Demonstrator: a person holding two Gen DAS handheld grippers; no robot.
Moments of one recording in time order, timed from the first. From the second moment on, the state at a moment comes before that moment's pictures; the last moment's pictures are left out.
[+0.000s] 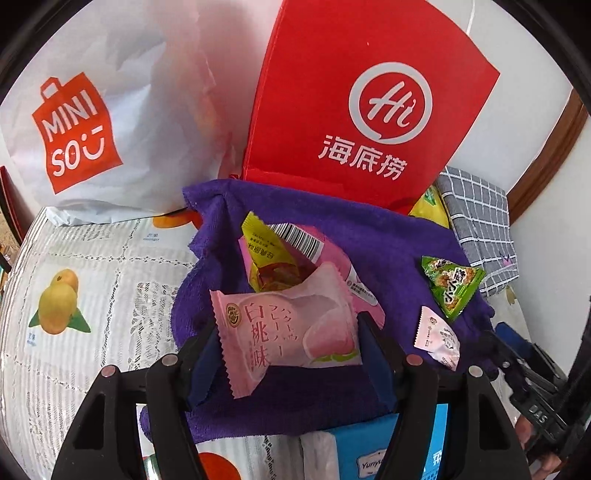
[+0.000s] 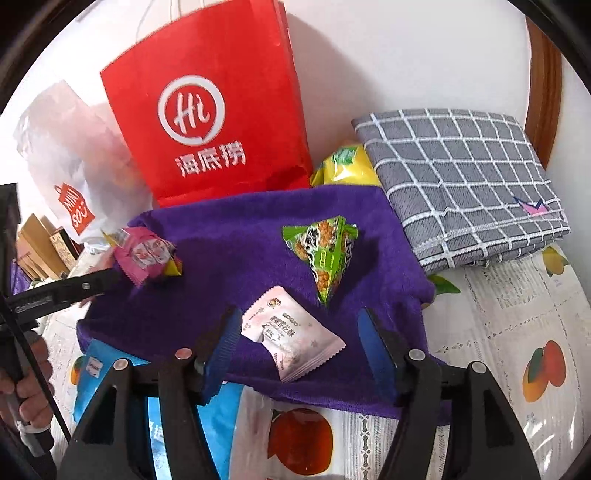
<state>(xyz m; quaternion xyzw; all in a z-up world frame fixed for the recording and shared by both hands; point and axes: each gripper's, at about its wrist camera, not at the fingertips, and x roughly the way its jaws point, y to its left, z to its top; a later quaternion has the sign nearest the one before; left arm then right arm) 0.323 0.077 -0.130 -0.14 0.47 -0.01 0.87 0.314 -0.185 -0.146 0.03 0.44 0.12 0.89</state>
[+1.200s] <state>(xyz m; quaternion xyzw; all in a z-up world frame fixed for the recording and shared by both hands) 0.162 0.059 -0.090 -0.07 0.47 -0.01 0.88 0.200 -0.229 -0.161 0.01 0.52 0.13 0.84</state>
